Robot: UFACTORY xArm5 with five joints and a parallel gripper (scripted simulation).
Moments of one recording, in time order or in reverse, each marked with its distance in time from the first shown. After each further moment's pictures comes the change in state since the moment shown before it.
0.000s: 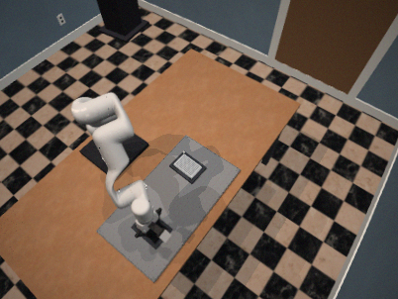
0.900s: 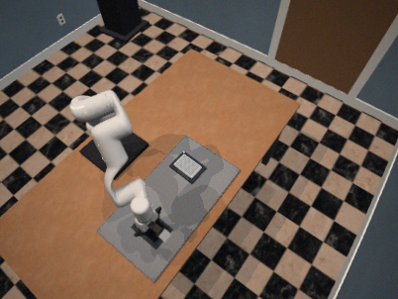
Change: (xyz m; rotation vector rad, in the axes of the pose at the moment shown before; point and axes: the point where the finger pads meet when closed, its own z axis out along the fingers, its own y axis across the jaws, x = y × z) arm 0.000 0.000 -0.014 0.000 0.000 0.000
